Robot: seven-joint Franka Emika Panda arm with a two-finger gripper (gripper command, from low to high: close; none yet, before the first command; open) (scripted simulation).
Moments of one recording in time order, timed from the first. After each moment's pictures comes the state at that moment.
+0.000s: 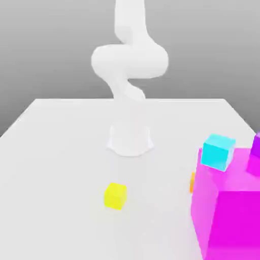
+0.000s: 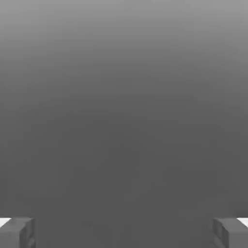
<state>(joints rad) 0.02 -0.74 0.04 -2.34 0.03 2.33 0.85</state>
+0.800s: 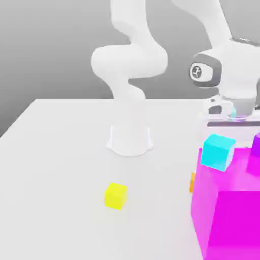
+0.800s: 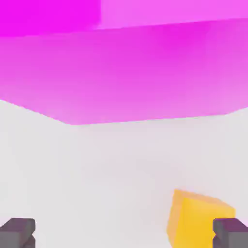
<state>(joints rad) 0.16 -0.09 0.65 -2.91 0.12 2.85 1.67</state>
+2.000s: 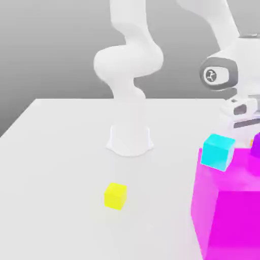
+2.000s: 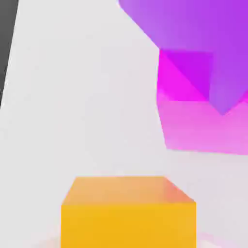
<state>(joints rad) 0.67 -0.08 0.26 -2.62 0.10 2.87 1.39</state>
